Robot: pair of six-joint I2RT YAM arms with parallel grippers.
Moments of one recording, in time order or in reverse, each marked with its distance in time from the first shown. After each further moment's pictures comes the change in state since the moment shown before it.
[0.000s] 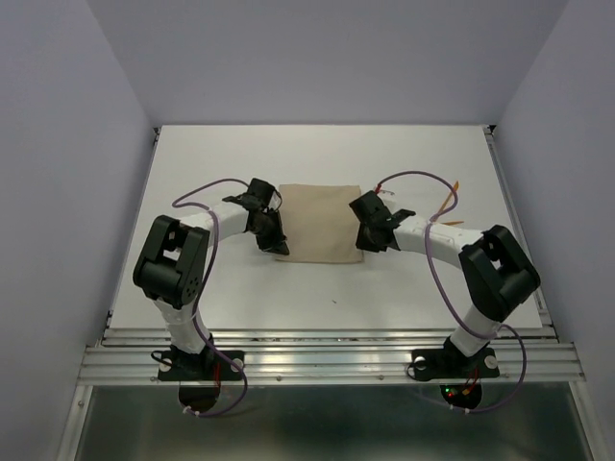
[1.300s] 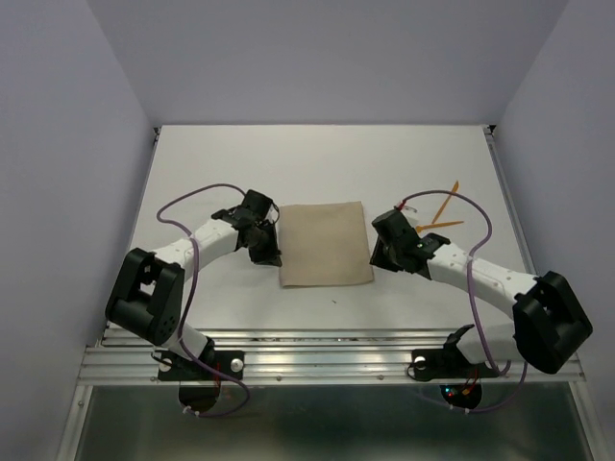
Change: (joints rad) left arm -0.069 -0.266 -0.161 -0.107 -0.109 0.006; right arm 0.027 -0.346 -0.239 -0.041 -0.038 0.084
